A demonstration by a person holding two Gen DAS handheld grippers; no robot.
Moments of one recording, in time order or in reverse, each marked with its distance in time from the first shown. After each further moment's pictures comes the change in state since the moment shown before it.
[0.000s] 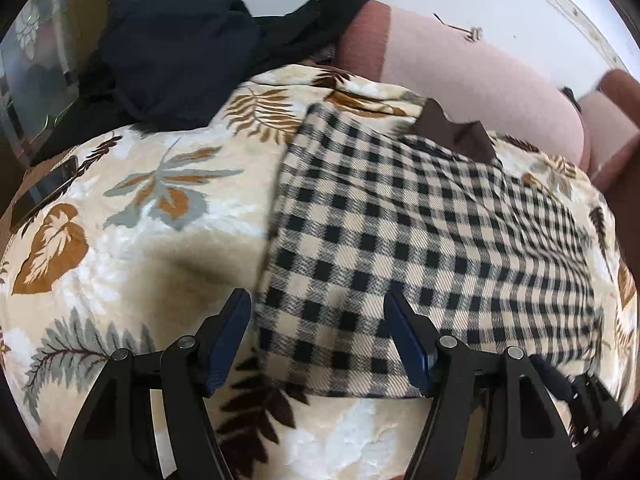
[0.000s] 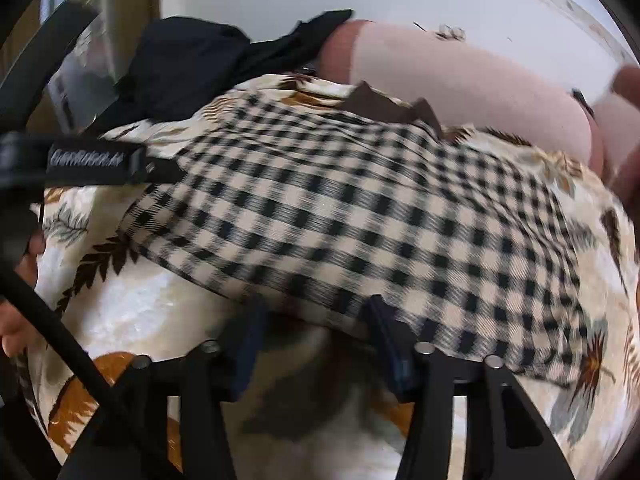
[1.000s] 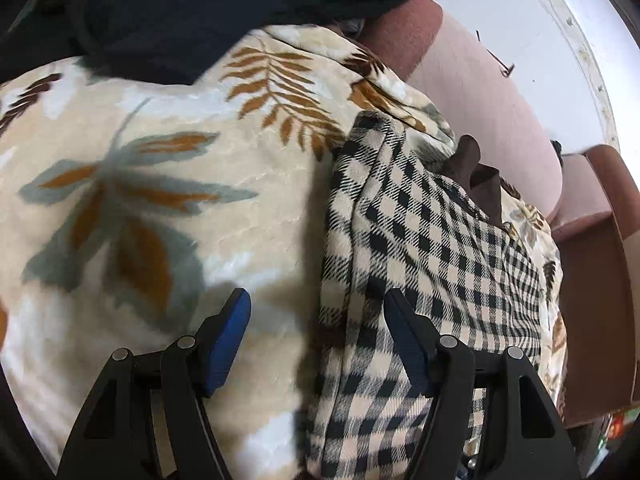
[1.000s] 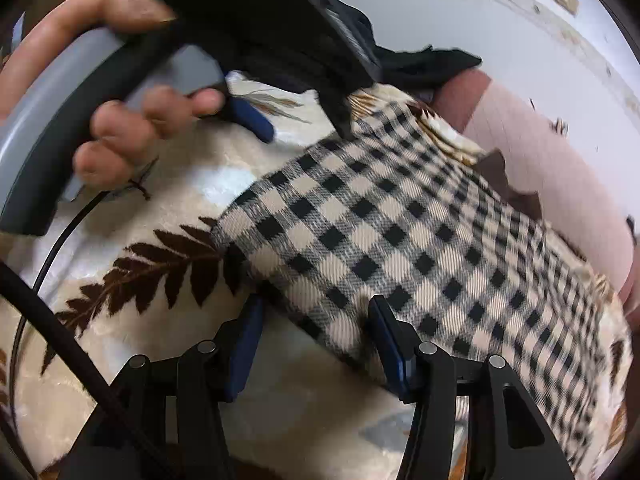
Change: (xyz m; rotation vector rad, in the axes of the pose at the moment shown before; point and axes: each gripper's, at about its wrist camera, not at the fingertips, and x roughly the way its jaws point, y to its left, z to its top) left arm 0.095 0.079 0.073 -0.174 0.187 -0.317; right arm 0.051 0.124 0.024 -0.378 -0.025 -0.014
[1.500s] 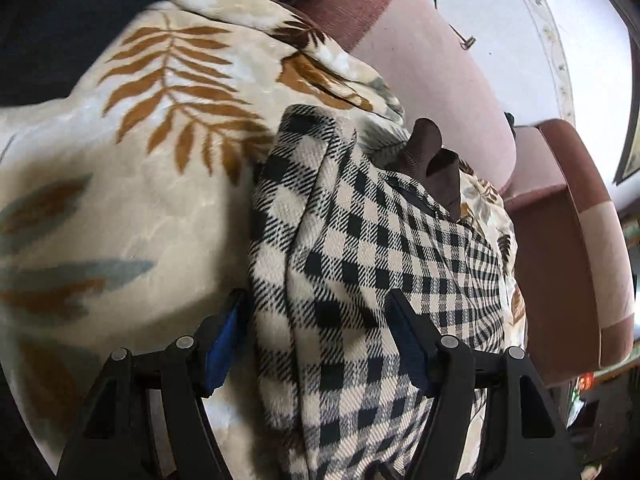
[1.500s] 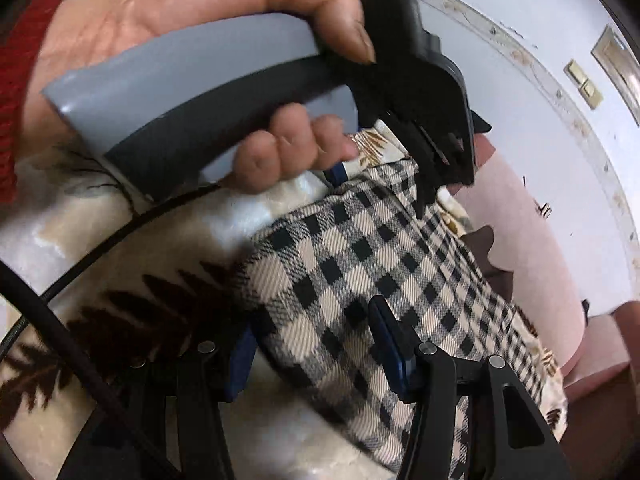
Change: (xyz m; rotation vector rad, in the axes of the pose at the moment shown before) left arm 0.055 -0.014 0.047 0.088 0.124 -0.234; right arm 0.025 0.041 0.026 -0.212 -0.036 -0.188
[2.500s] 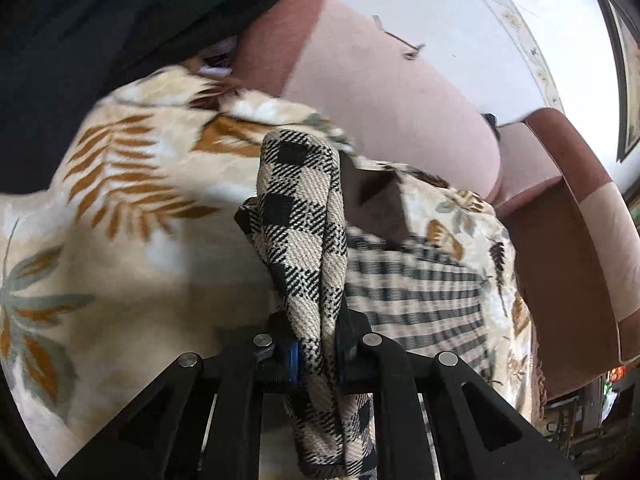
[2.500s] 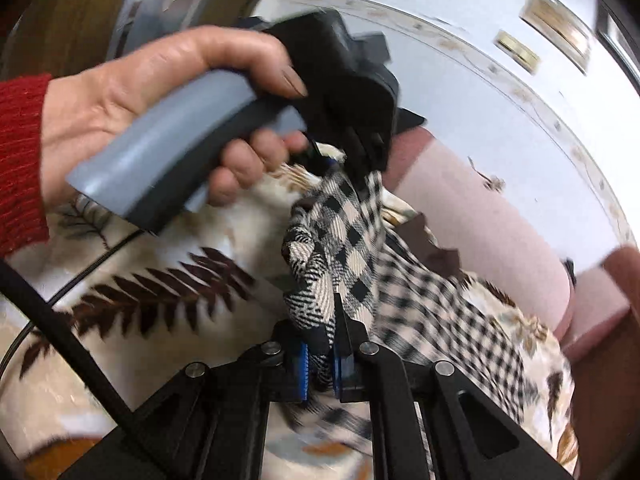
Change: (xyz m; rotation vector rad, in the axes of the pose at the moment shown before) left arm -0.021 -0.121 -0.003 0.116 -0.117 0.089; right arm -0.076 -0.087 -0.039 0.240 -0.090 -0.042
